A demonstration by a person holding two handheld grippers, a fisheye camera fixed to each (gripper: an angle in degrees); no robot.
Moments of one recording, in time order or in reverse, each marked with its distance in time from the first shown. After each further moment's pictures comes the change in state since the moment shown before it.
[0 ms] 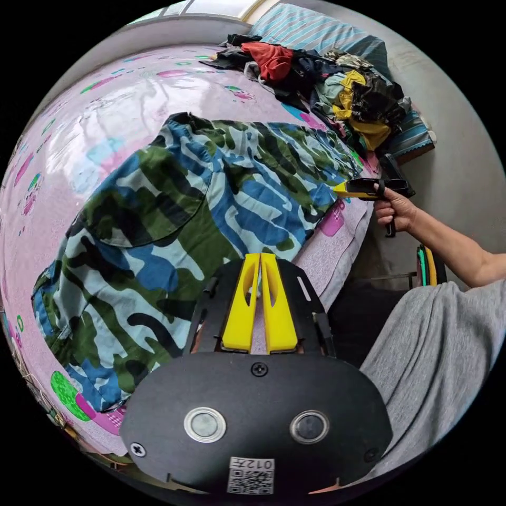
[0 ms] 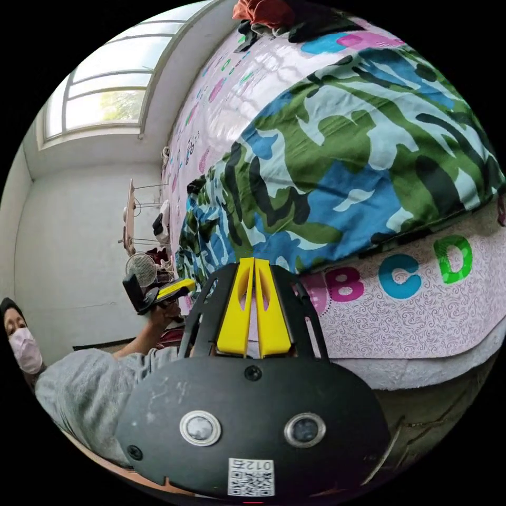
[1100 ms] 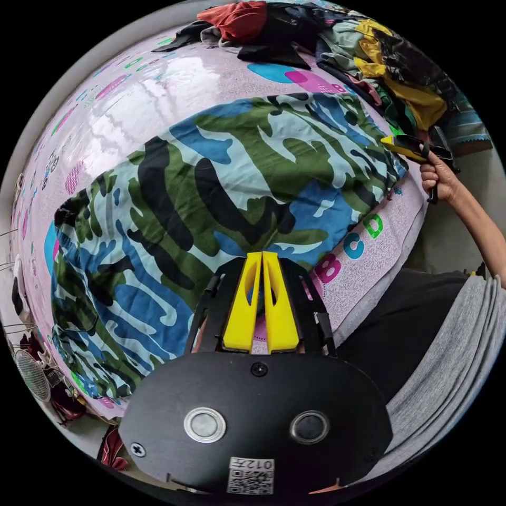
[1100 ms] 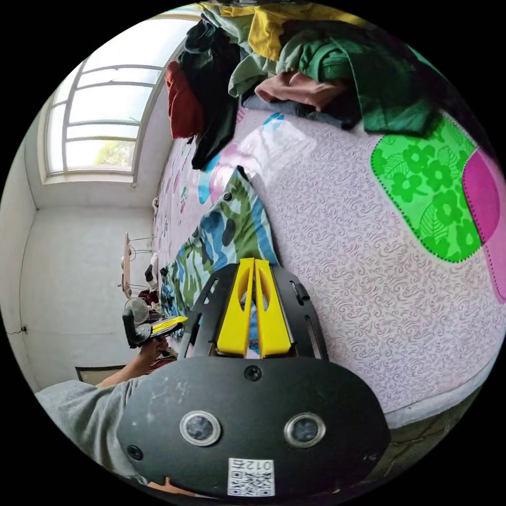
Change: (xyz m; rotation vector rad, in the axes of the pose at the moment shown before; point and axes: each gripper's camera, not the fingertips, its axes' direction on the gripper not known) left arm 0.119 -0.180 0.253 -0.197 -0.257 -0.112; right arm -0.099 -0.110 -0.133 0.261 0.041 0.047
